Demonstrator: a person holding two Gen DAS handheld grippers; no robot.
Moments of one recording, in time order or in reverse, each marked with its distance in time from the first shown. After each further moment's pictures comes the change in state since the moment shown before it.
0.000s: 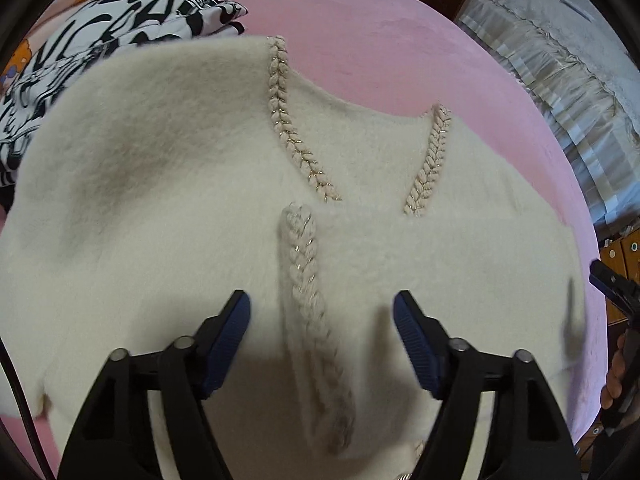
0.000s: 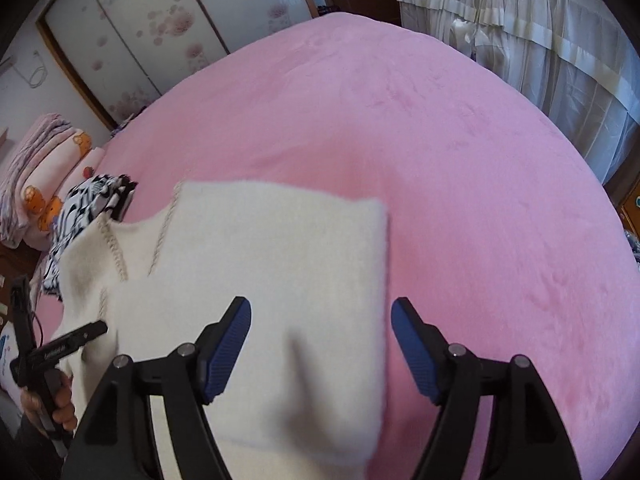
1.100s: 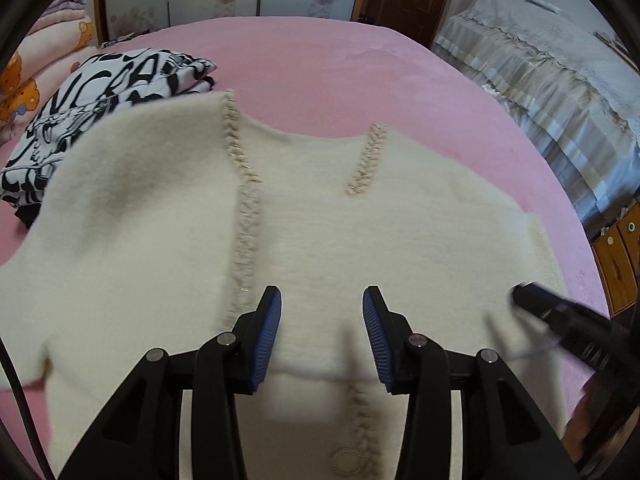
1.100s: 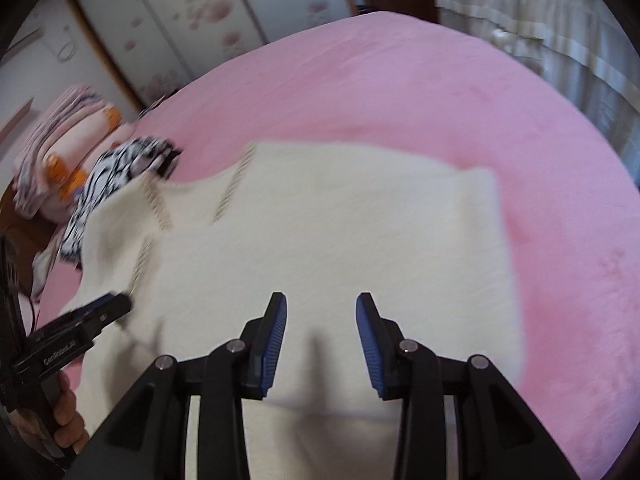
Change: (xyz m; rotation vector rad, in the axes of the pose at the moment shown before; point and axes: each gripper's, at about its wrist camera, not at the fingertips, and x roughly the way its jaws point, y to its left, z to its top) left arm -0.050 -0.057 -0.051 0.080 -0.164 0.027; right arm 0.010 0.096 -0.051 -0.118 -0.007 0.082
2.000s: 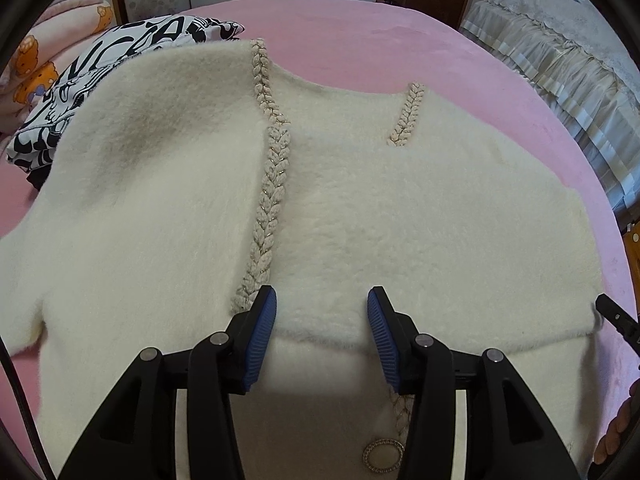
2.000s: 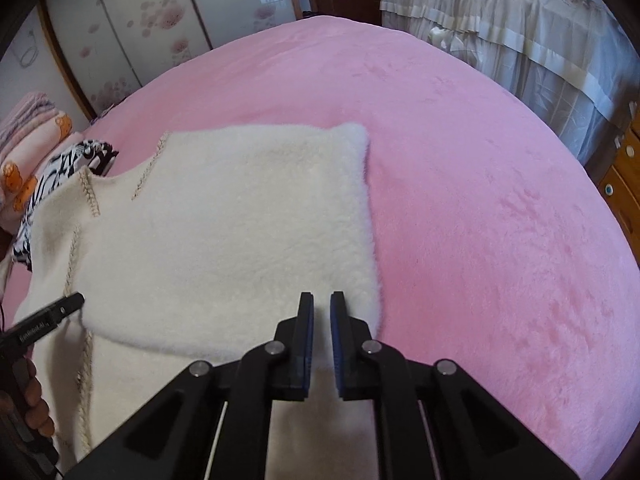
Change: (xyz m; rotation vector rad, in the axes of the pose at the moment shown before) left arm 0.028 0.006 -0.022 -0.023 0.057 0.107; right arm -0.032 -0.074 -0.045 0.104 -0.044 -0.197
